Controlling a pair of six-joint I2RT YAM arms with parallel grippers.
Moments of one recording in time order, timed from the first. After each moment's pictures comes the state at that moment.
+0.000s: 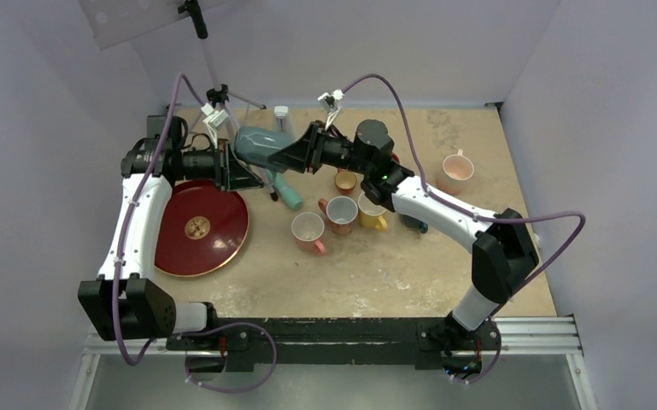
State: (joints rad) left arm 0.06 1.34 1.35 -0.99 1.20 0.20; right arm 0.75 1.64 1.31 0.45 -0.52 0.79
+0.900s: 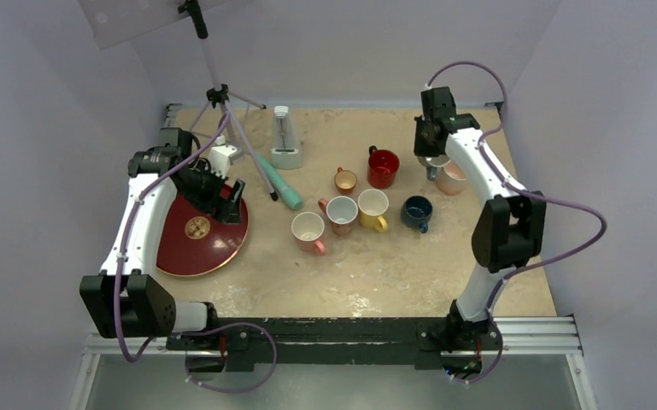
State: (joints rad) left arm 0.04 1.34 1.31 -1.20 0.45 0.51; right arm 0.21 1.75 1.62 -0.72 0.23 0.25
